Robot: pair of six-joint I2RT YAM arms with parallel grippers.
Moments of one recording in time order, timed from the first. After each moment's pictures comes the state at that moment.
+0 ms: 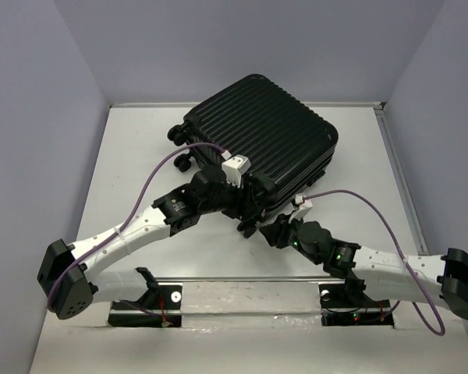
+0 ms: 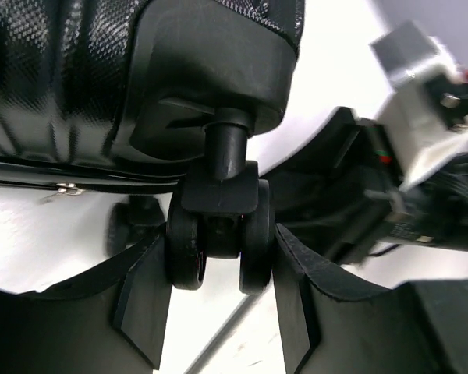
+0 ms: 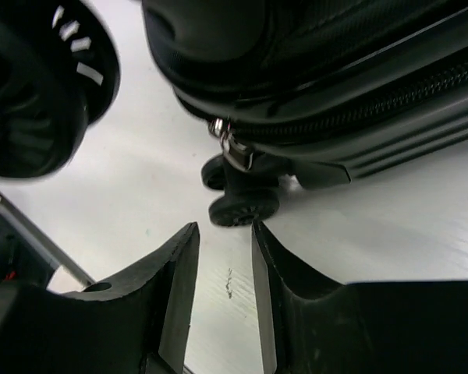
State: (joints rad) left arm -0.89 1.18 0.91 -0.26 0.14 -0.45; right arm 1.10 0.95 0.29 0.34 0.39 0.67
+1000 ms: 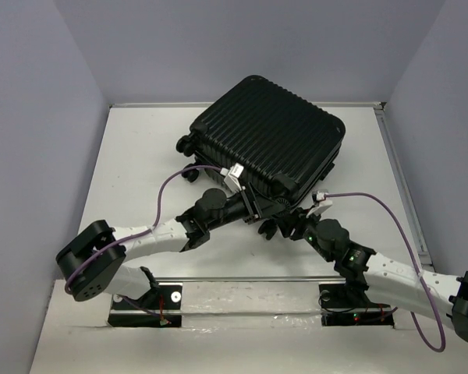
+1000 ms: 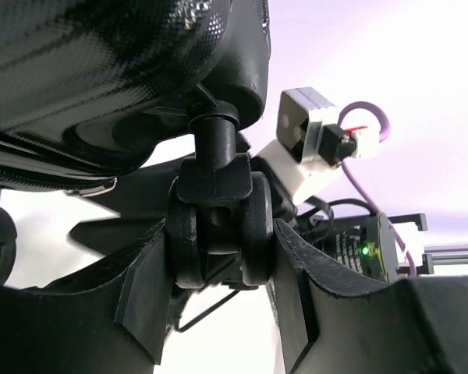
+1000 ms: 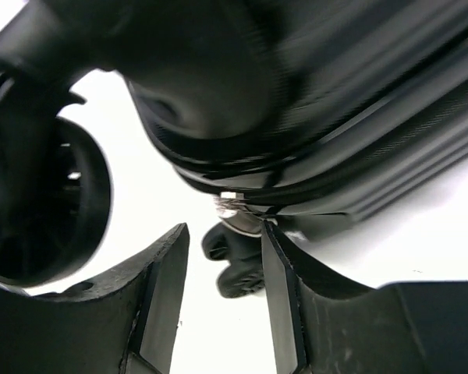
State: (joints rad) left arm -0.95 1.33 0.58 0.67 0.19 -1.21; right arm 0.92 0.76 0.19 0.33 0.38 0.61
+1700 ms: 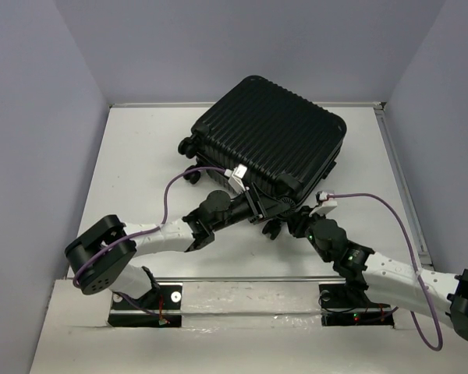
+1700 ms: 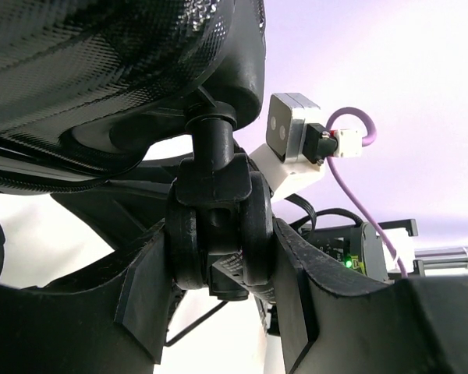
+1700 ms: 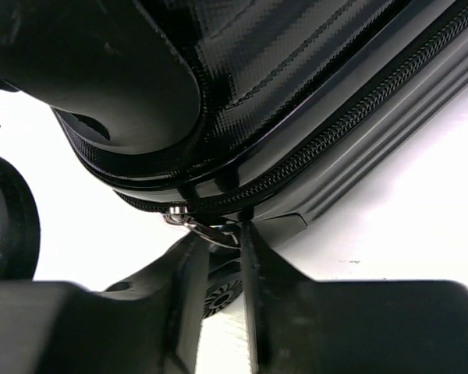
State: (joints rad) left arm -0.98 1.41 0.59 0.78 0.16 -1.26; right arm 0.92 0.78 0.20 0.29 0.54 0.61
